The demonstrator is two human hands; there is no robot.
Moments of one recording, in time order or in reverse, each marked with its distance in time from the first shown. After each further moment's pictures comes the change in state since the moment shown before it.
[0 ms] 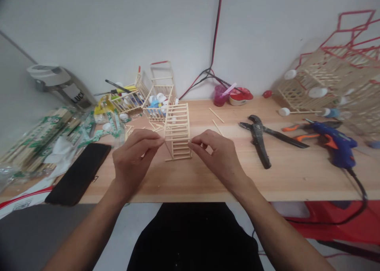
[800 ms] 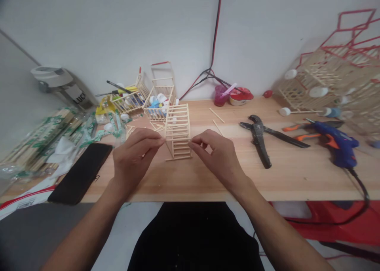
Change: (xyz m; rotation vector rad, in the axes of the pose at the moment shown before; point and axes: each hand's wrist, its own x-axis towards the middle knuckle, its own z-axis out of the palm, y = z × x) left_hand 0.004 0.000 -0.003 0.002 -0.043 0.032; right_hand -0.001 0.003 0.003 -0.016 0.040 -0.013
